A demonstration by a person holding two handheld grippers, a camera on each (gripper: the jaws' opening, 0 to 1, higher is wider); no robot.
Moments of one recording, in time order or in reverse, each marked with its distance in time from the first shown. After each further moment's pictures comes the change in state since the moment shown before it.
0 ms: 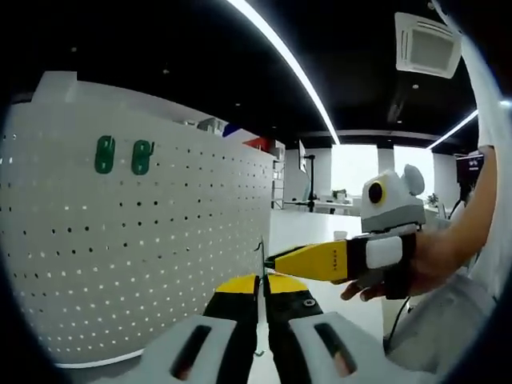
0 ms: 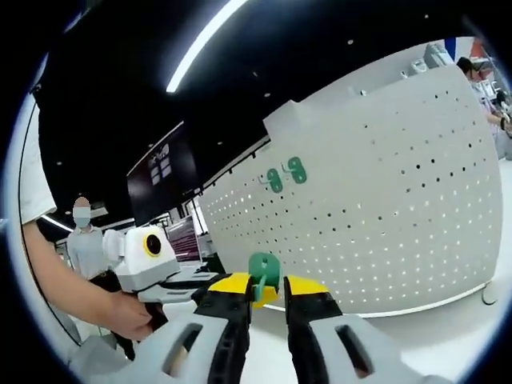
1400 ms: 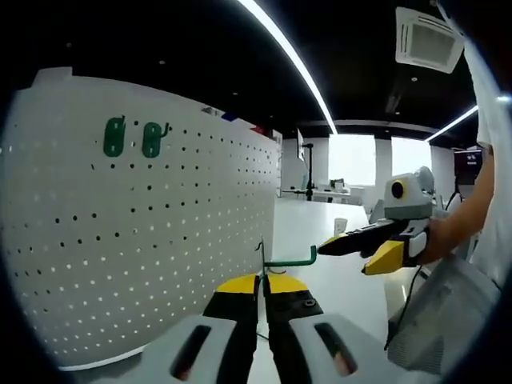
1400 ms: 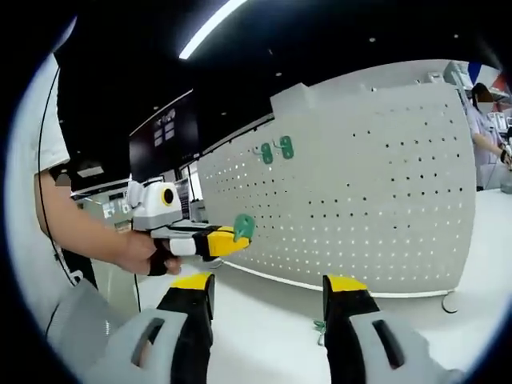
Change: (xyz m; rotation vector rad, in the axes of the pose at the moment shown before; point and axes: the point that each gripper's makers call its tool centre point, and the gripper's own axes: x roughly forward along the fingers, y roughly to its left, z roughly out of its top) left arm -0.008 0.020 -0.016 0.006 0.060 -0.012; right arm -0.051 -0.022 -0.023 -0.153 0.118 -0.032
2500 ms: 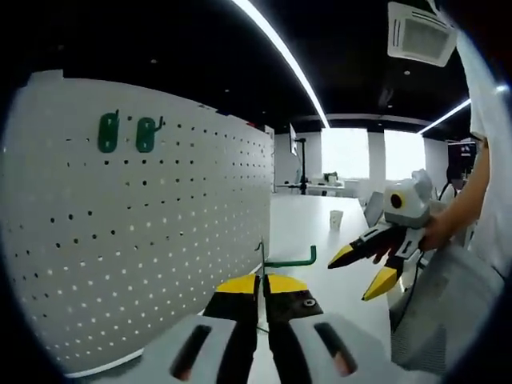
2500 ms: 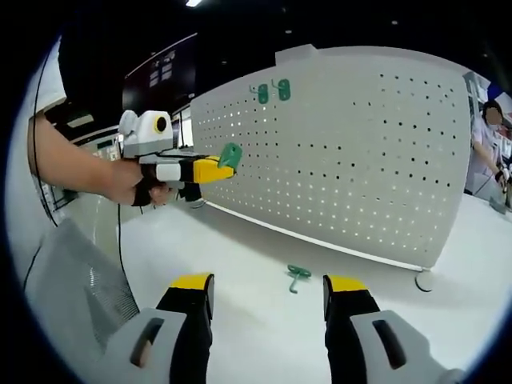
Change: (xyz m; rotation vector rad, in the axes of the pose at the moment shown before) left arm 0.001 0.002 -0.010 0.034 0.029 -0.034; right arm -0.033 -0.024 -0.063 -0.113 0.258 -0.083
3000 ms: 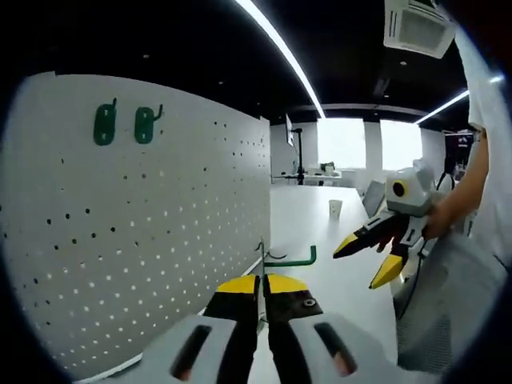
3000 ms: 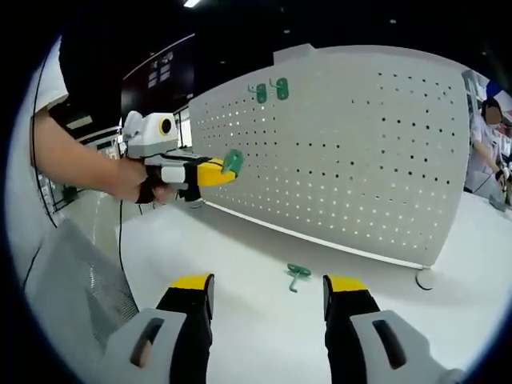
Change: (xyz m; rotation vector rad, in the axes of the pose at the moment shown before) left arm -0.002 0.004 0.001 0.010 0.007 -0.010; right arm 0.002 -0.001 -0.007 -0.012 0.027 -0.004
